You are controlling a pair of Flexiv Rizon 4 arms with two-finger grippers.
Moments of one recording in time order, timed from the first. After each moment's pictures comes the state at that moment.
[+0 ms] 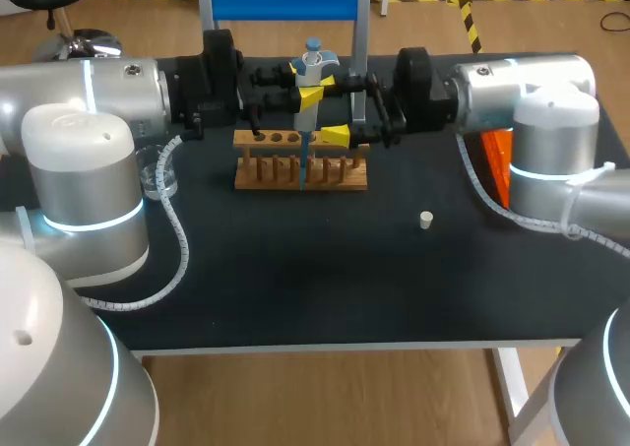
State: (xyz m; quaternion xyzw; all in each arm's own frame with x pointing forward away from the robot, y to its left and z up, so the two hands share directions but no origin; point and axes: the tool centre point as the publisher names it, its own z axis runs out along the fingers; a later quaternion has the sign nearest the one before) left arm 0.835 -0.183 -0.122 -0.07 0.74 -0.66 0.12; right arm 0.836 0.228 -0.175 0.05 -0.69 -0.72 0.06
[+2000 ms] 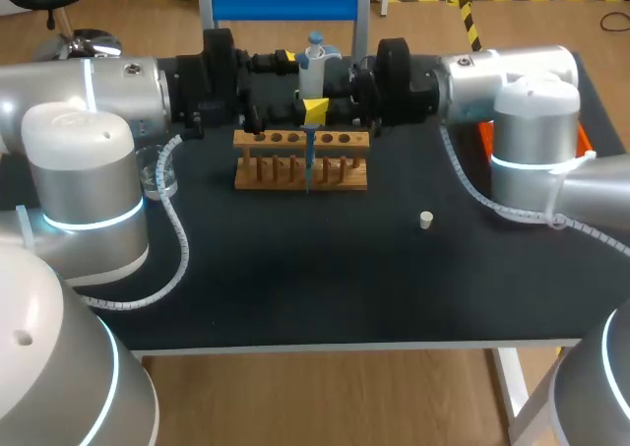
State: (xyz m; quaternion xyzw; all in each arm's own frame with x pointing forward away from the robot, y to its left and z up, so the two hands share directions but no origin) left arm 0.835 -0.183 -0.121 -0.07 0.74 -0.66 0.12; right arm 0.841 0.249 -0.167 0.05 -0.70 -0.71 0.06
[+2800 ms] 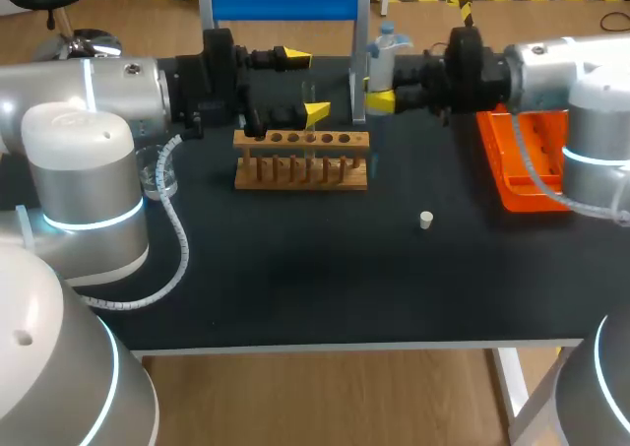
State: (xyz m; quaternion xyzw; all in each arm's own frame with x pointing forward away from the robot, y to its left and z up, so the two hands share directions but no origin) left arm 0.835 -0.183 -0.121 -0.07 0.74 -0.66 0.12; right arm 0.861 0.150 -0.162 0.04 -0.72 -0.69 0.01
